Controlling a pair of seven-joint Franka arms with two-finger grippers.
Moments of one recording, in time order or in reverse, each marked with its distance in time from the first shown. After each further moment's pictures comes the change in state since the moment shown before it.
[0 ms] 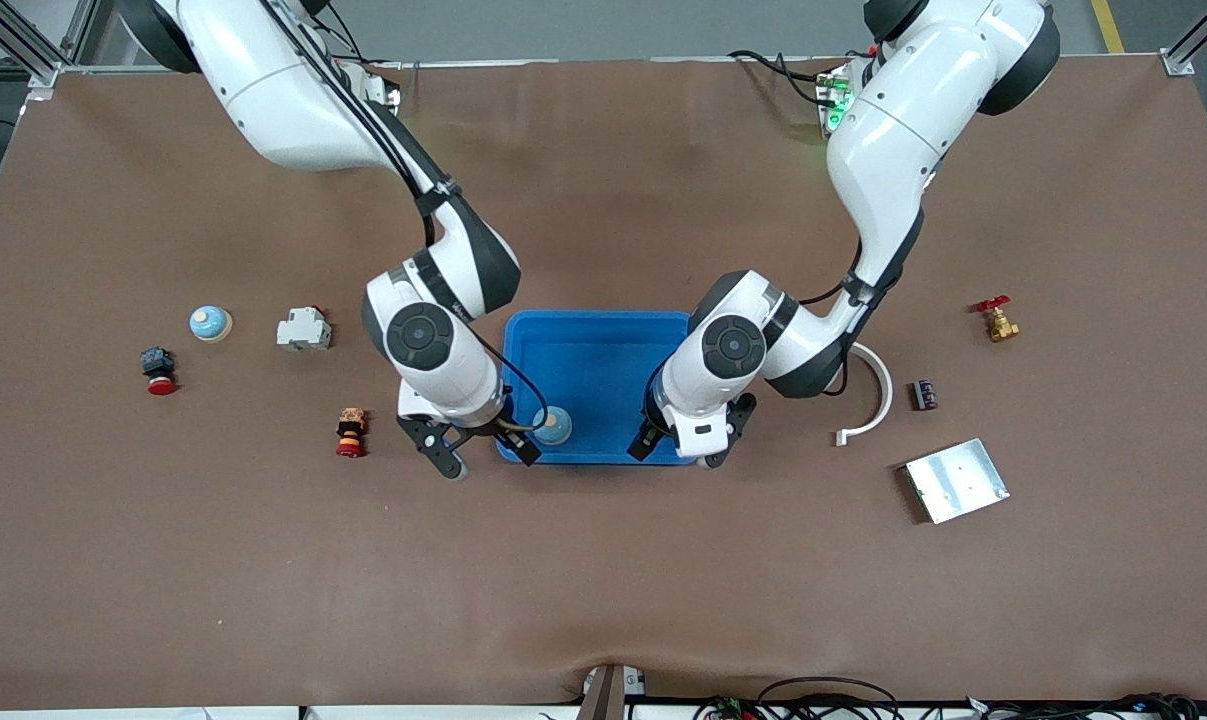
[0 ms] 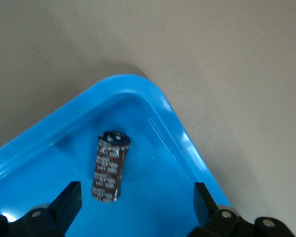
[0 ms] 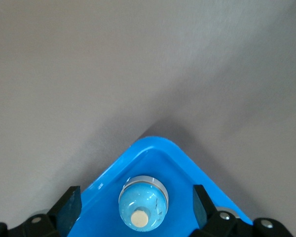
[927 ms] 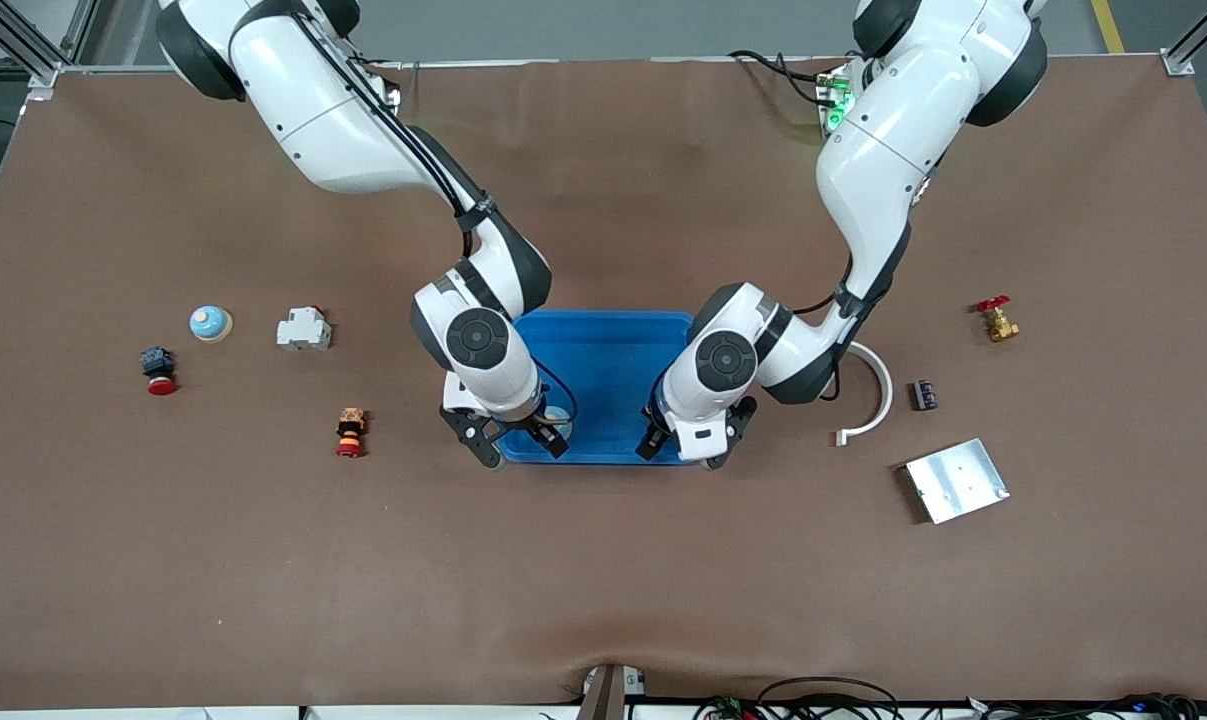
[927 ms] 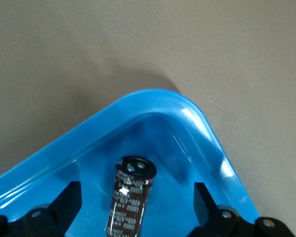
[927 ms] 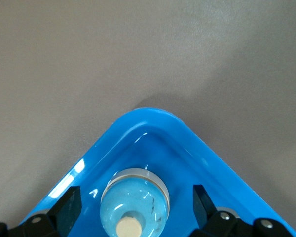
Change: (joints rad) left arm -0.014 0.049 0.025 -0.001 0.000 -0.004 0.000; right arm 0.054 0.088 -0.001 0.005 -0.053 0.060 0.104
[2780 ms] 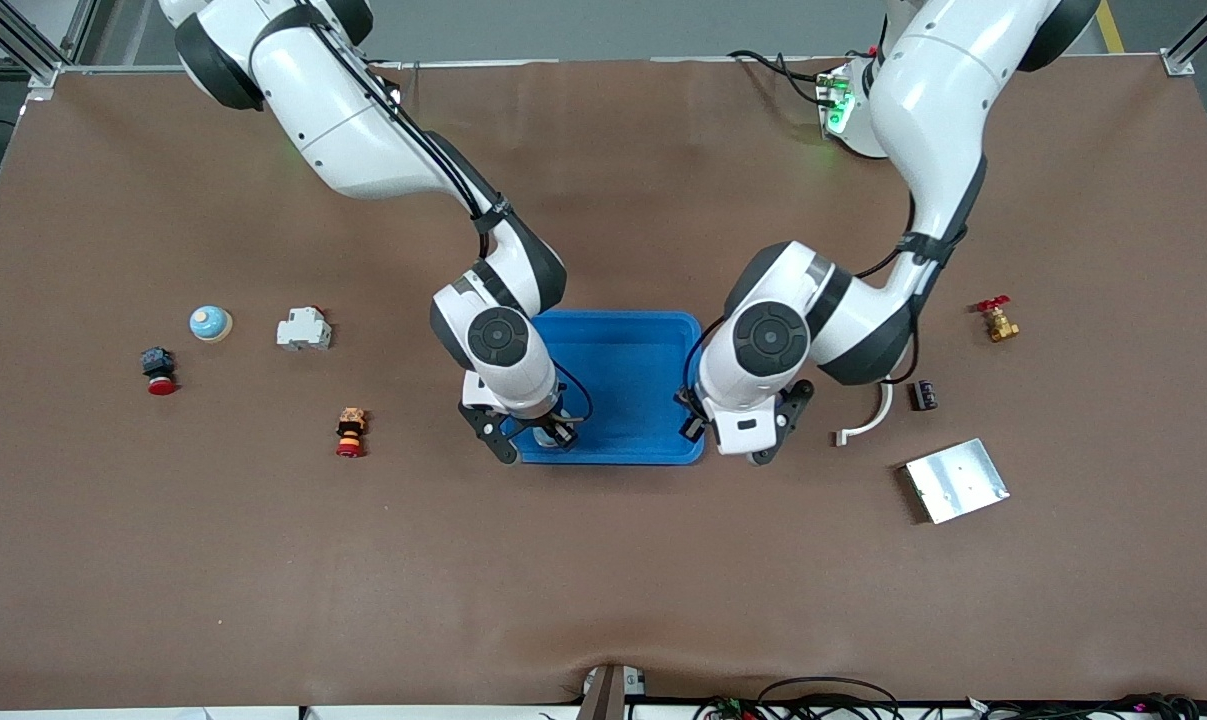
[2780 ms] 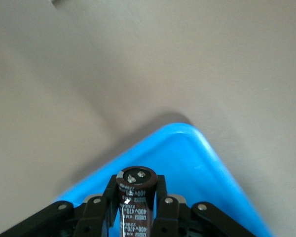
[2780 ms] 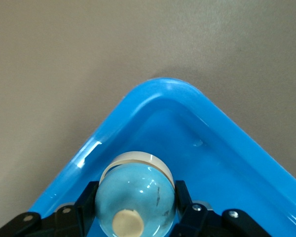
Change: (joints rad) left arm 0.062 -0.238 0.008 0.017 0.000 -0.393 0.175; right arm 0.031 0.041 -0.002 0.071 0.009 -0.023 0.059
